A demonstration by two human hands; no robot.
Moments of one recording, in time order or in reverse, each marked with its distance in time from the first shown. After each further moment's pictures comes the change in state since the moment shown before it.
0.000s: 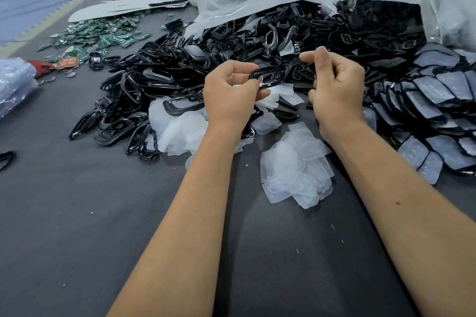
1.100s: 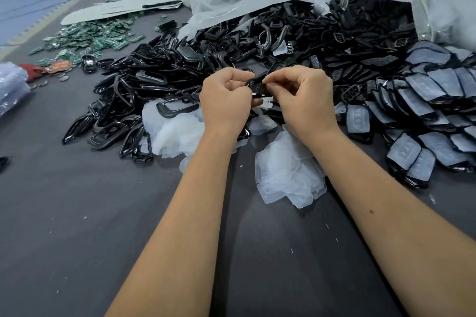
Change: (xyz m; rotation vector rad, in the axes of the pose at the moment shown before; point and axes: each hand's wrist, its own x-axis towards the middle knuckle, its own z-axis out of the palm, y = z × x) left_hand -0.002 -0.005 0.004 0.094 0.010 0.031; right_hand -0.017 -0.010 0.015 -0.254 -0.186 -0.196
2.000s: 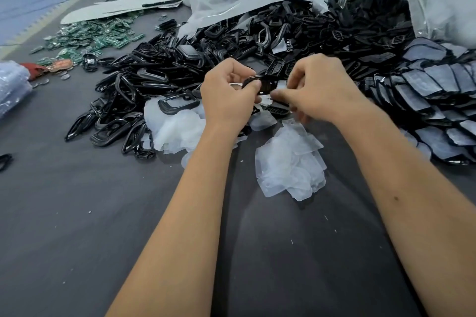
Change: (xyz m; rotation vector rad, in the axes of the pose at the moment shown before) left_hand -0.002 0.000 -0.003 0.119 -0.047 0.133; right_hand 0.018 -0.018 -0.039 -0.387 -0.382 0.251
